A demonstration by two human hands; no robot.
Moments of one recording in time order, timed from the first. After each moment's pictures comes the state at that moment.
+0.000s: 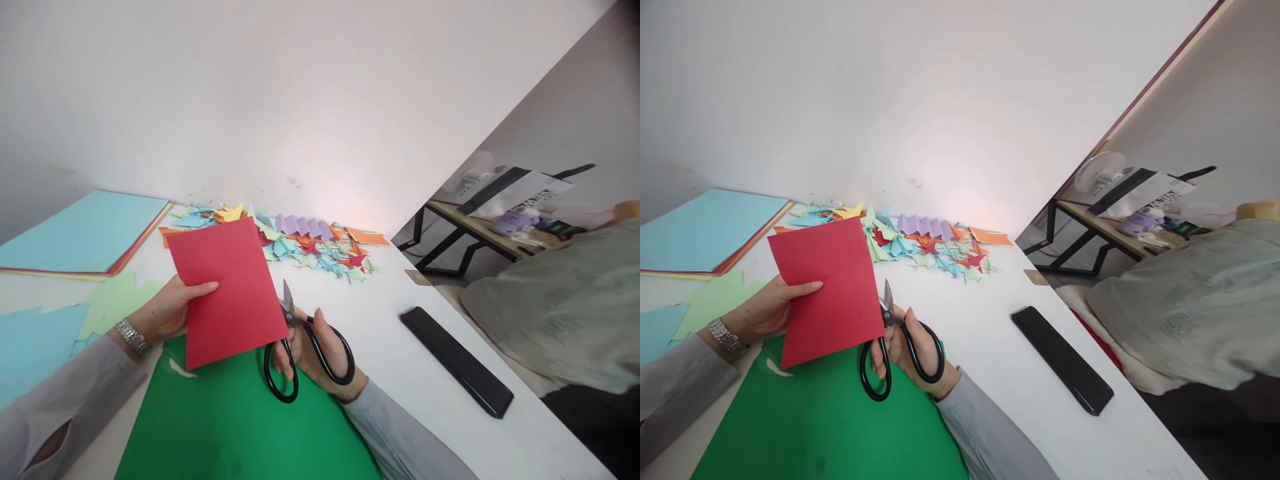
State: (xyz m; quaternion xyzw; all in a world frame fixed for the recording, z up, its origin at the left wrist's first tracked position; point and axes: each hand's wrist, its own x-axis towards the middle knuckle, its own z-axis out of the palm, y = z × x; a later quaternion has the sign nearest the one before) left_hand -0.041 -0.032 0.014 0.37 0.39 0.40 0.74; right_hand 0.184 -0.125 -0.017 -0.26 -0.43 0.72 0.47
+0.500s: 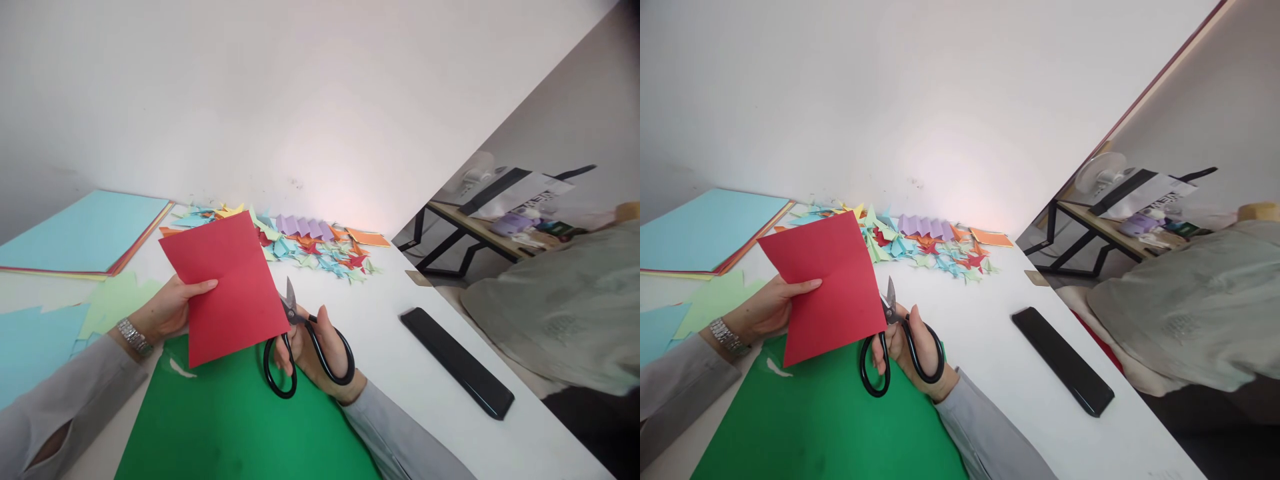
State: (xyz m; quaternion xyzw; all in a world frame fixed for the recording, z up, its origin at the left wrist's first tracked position) left_hand -0.041 -0.029 0.011 0.37 0.37 0.42 0.74; right_hand 0.181 -0.125 -0.017 -0.27 -0.42 0.70 0.51
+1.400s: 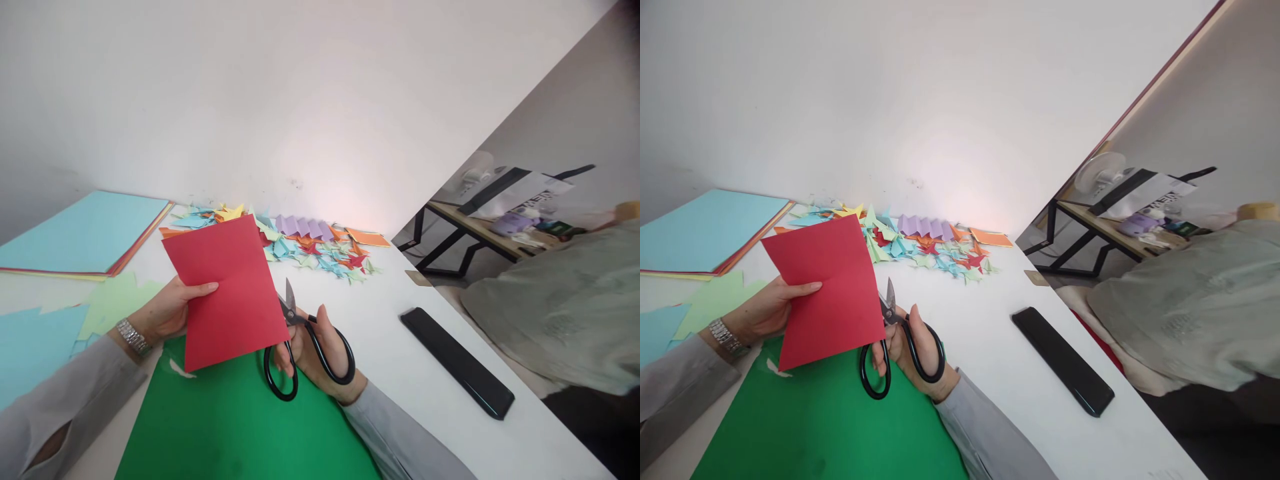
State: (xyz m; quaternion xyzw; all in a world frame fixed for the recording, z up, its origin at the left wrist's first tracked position) left_hand -0.041 -0.031 0.015 0.37 0.39 0.40 0.74; right_hand 0.183 -0.124 -0.020 -0.23 -0.41 0.73 0.51
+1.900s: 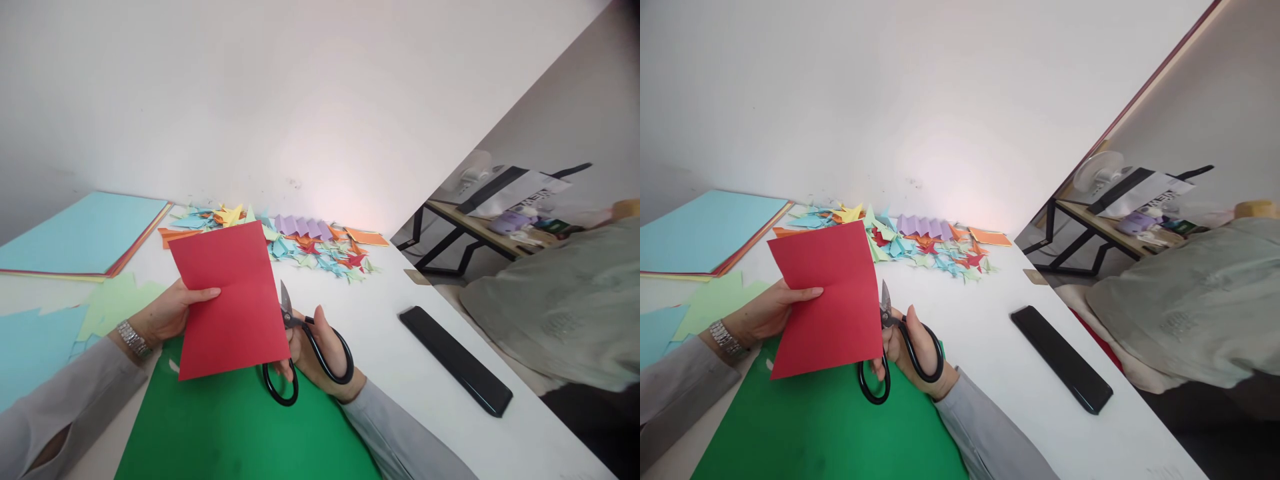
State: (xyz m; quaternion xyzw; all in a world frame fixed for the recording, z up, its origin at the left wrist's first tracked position) left_hand -0.043 -0.031 0.013 0.40 0.39 0.36 0.75; right_hand 0.183 -0.123 -0.021 -0.22 -0.42 0.74 0.48
